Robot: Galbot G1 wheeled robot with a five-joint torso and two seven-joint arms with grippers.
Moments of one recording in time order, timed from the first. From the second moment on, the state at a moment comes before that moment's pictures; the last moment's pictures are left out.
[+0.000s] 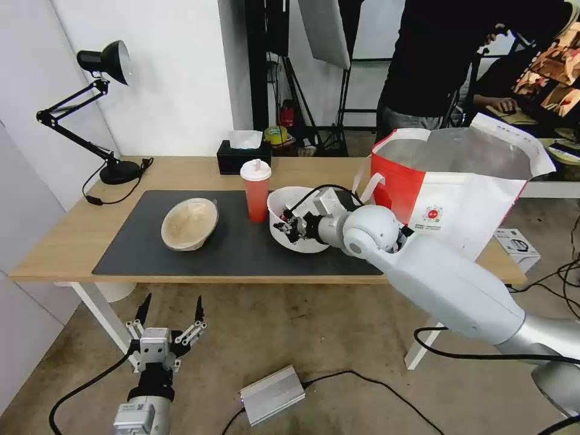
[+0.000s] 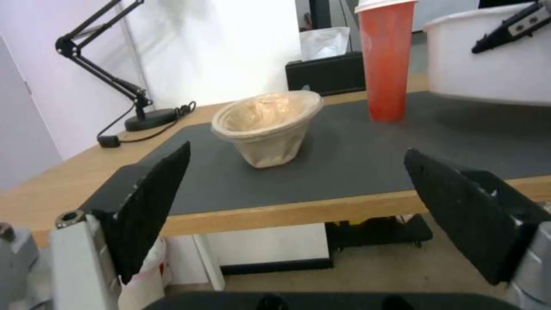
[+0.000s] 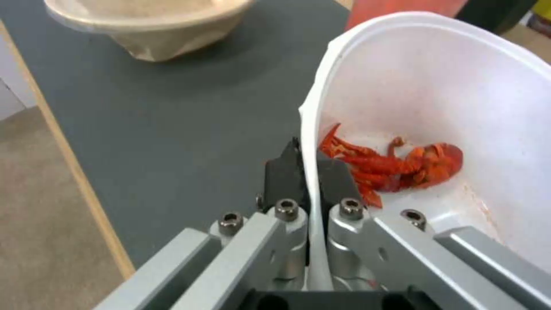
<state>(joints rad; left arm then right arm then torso) 1.83 -1.59 -0.63 -2.23 0.13 -0.18 0.01 -0.23 1.00 -0.44 1.70 0.81 -0.72 -0.05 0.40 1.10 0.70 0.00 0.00</state>
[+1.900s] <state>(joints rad) 1.82 -1.59 -0.63 -2.22 0.13 -0.18 0.01 0.19 0.92 -0.60 1.76 0.94 -0.72 -0.08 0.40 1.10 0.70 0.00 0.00</state>
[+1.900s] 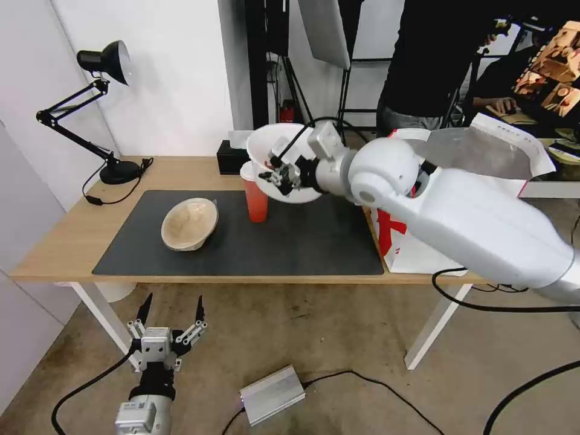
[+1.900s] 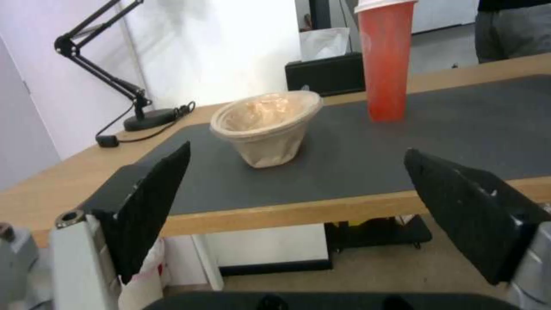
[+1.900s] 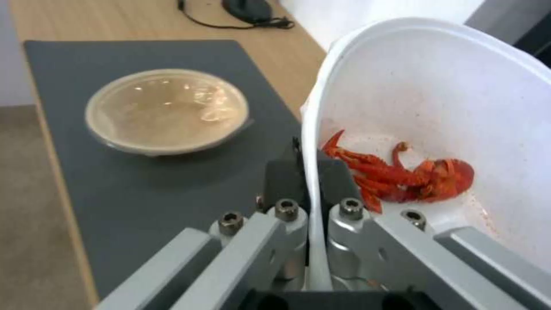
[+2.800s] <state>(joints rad) 1.82 -1.59 -0.63 -2.23 0.13 -0.19 0.01 0.31 0.80 -0.58 1.68 0.98 -0.72 -0.14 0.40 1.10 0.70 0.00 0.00</state>
